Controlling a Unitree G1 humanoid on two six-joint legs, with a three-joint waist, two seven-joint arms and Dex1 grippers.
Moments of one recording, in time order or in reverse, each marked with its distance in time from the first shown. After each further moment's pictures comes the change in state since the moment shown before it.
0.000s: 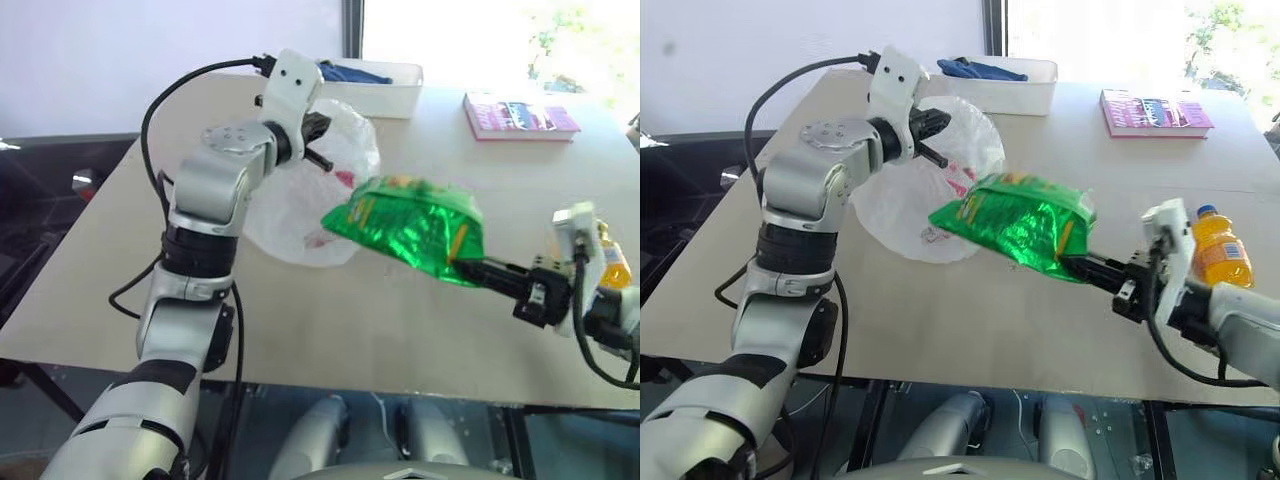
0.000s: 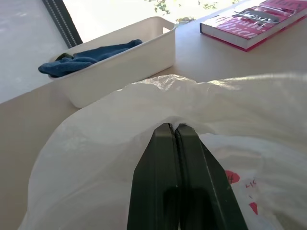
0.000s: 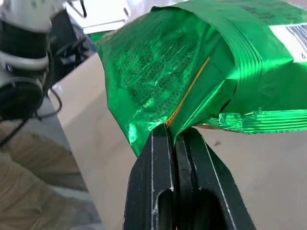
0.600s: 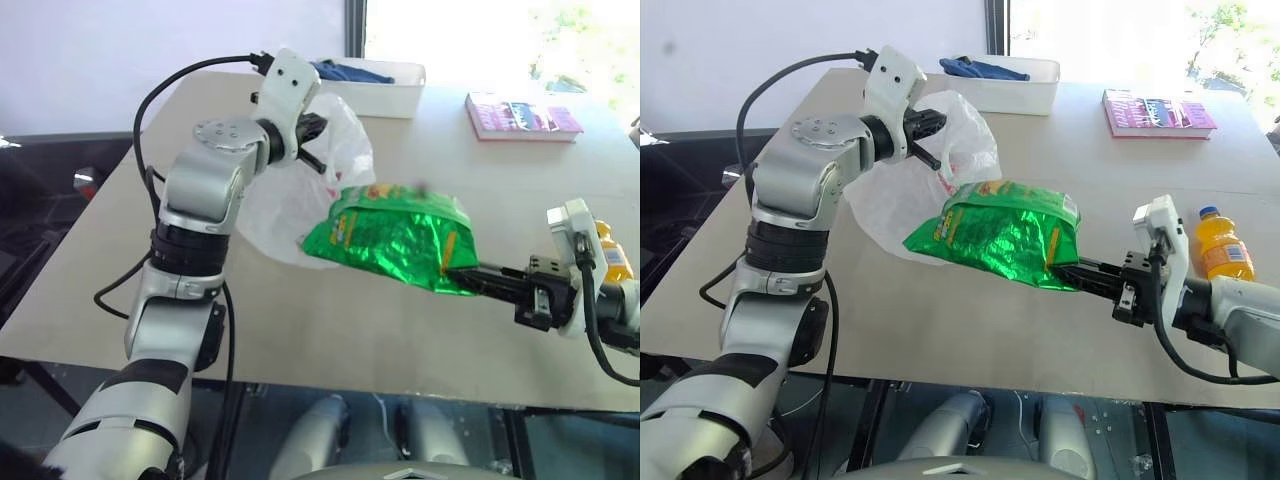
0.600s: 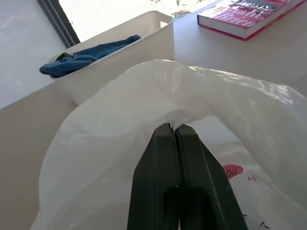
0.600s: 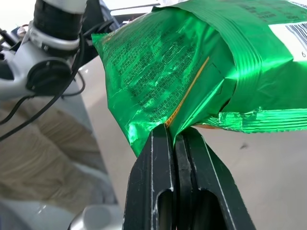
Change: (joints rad) left arm -0.002 0.039 -0.020 -0.002 0.030 -0.001 -0.035; right arm 0.029 -0.154 0.058 0.007 0.038 -0.106 0.144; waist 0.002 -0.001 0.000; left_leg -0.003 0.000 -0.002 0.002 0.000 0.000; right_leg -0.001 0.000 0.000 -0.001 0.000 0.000
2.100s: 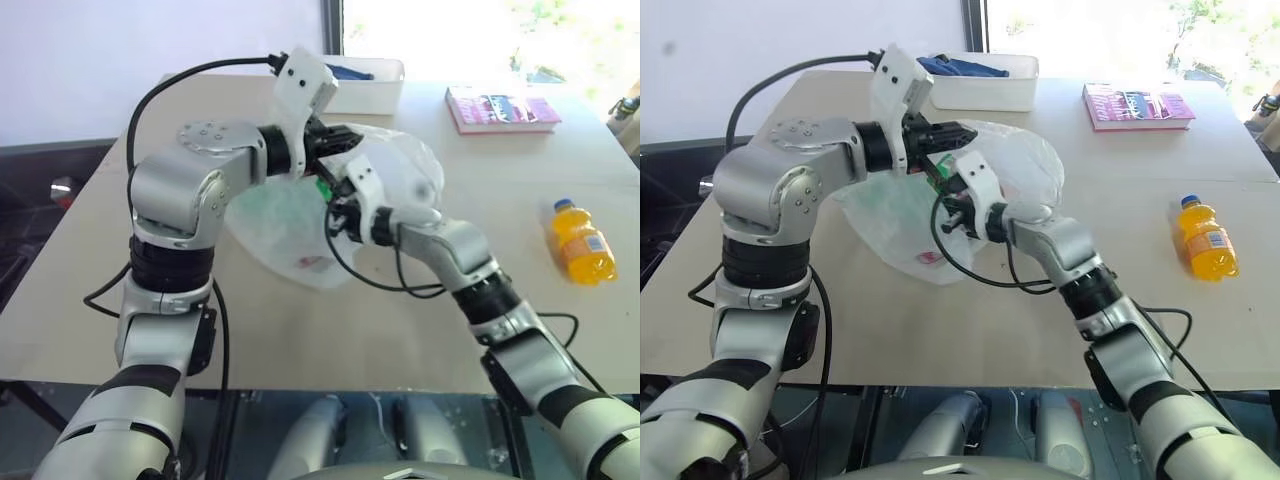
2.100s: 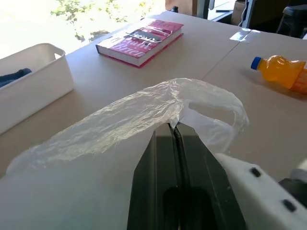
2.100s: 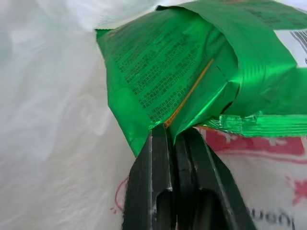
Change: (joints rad) left arm 0.065 0.032 0.054 -0.262 -0.254 0.200 -0.136; right arm -0.836 0.825 0.707 1.062 -1.011 -0.410 0.049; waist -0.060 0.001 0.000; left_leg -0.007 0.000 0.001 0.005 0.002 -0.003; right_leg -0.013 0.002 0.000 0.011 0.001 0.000
